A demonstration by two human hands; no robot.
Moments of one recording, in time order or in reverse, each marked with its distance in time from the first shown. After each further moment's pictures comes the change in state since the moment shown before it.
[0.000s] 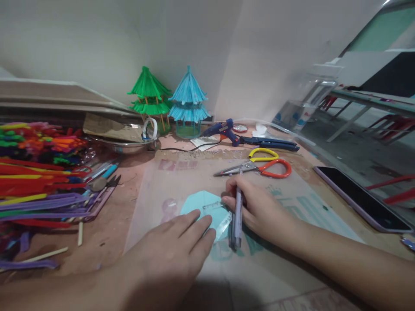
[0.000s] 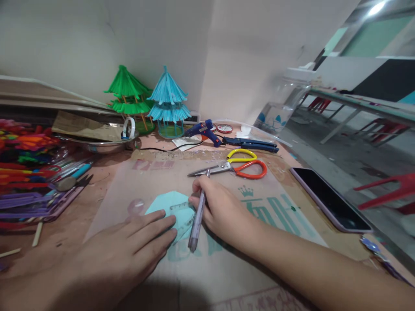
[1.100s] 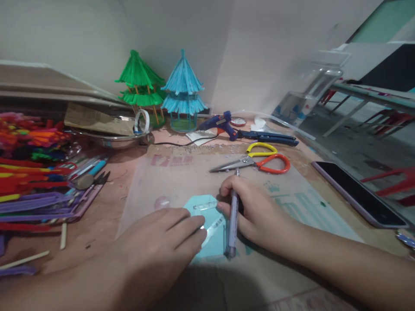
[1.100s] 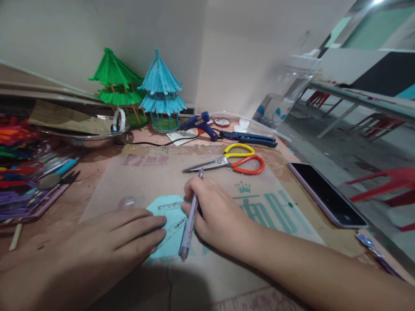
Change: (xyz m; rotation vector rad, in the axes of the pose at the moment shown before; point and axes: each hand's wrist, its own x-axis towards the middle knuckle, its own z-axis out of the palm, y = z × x) left_hand 0.012 -0.003 -0.012 0.256 0.218 0.109; right_hand -0.009 -0.002 -0.001 -0.037 -0.006 -0.105
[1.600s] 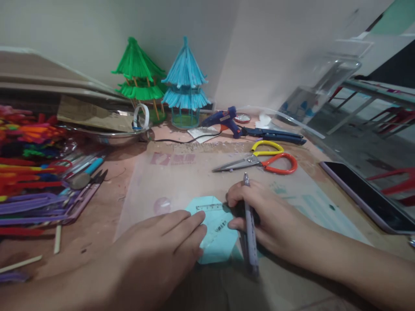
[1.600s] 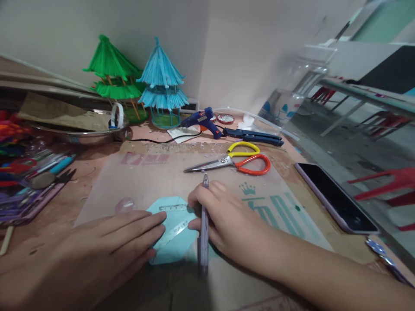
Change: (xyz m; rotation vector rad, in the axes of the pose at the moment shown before) left_hand -0.007 0.005 0.020 0.198 0.064 0.050; right_hand -0.014 0.011 -0.013 0.002 -0.140 -0.073
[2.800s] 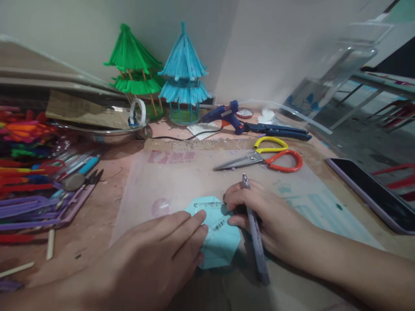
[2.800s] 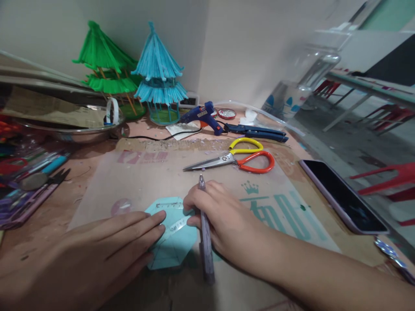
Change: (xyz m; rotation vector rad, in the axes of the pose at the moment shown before) left_hand -0.009 0.014 0.008 -0.185 -0.246 -0.191; right_hand 0.004 0.004 0.008 0.091 0.023 -0.040
